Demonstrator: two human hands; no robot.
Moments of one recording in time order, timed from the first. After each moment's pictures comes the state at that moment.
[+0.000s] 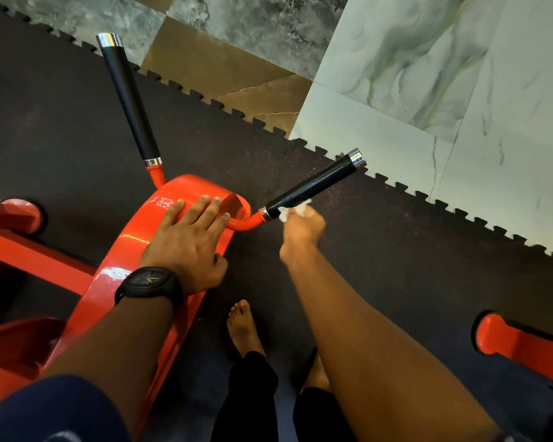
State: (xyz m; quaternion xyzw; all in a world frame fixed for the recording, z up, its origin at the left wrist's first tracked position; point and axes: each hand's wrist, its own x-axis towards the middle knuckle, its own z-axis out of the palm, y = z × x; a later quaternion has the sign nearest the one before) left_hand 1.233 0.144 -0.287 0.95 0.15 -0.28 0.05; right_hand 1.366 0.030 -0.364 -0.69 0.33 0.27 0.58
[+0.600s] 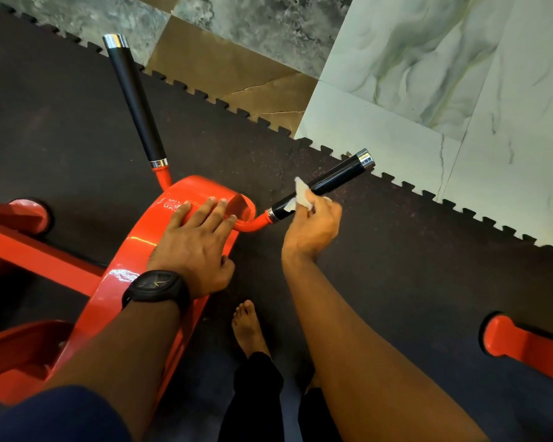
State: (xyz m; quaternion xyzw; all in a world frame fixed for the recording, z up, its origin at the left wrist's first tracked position) left_hand 1.233 0.145 -0.288 0.95 0.15 -0.27 0.06; right_hand 1.361 0.028 -0.353 -0.88 0.10 0.07 0.46
